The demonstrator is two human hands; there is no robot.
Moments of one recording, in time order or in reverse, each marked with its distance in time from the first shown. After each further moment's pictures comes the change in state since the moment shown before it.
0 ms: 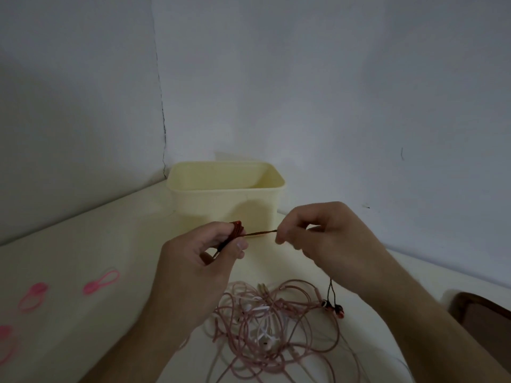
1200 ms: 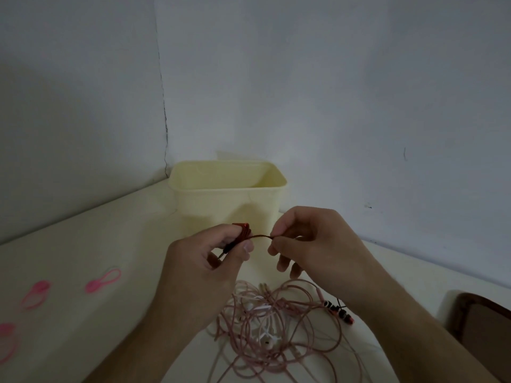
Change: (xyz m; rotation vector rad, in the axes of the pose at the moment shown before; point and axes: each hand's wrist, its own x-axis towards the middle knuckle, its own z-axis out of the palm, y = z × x) left_hand -0.004 0.005 -0.001 0.087 -0.041 0.091; right_hand -0.001 0.002 0.019 0.193 -0.040 0.086
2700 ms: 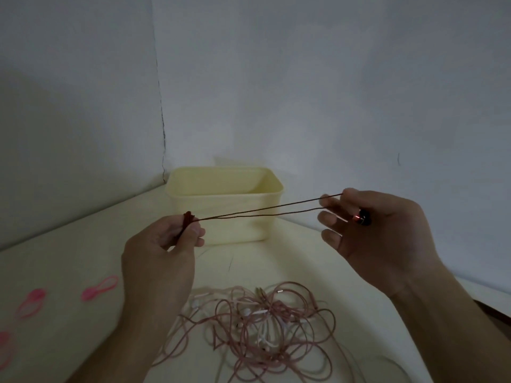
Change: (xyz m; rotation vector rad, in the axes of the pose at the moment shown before) left_hand 0.021 -0.009 -0.015 -0.079 0.399 -0.222; right_hand 0.003 -0.002 -0.054 0.905 0.090 0.103
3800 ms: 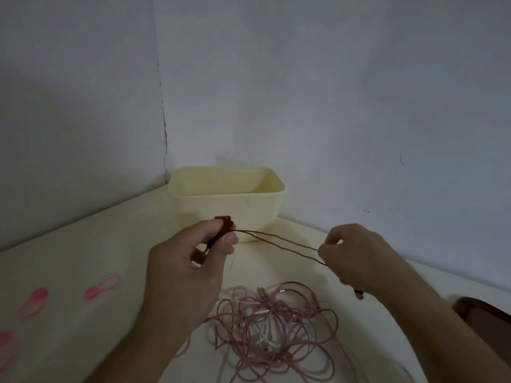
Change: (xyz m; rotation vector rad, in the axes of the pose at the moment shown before) left_hand -0.024 0.009 0.004 0.027 -0.191 0.249; right_hand 0.006 0.026 -0.007 -1.498 0.256 0.151
